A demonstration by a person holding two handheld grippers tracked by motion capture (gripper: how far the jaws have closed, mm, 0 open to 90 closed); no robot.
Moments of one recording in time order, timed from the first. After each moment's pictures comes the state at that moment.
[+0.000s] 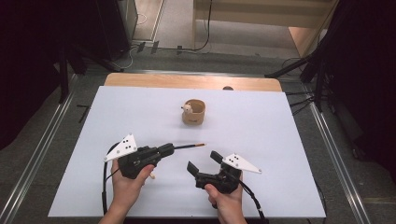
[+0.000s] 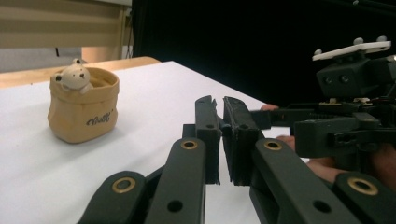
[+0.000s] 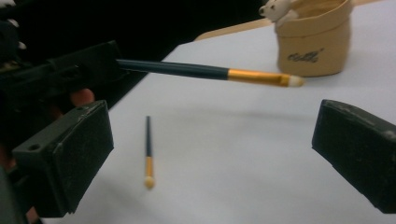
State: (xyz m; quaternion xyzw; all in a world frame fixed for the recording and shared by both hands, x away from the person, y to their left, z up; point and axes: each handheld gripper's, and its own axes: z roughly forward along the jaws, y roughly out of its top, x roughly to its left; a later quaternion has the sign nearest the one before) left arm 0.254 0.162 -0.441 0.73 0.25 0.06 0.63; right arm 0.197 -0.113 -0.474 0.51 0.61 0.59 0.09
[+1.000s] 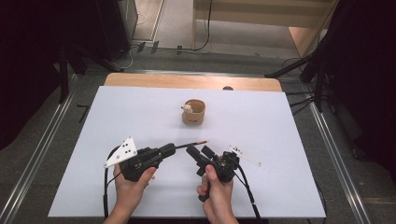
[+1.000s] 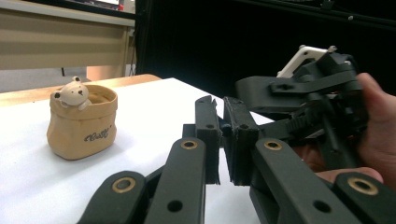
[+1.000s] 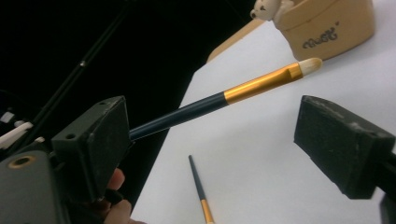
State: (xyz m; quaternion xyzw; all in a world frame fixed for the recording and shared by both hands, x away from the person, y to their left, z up) left arm 0.247 0.158 -0.445 0.71 0.24 0.07 0.66; right arm 0.220 -0.105 -0.472 0.61 0.48 0.63 -0.03
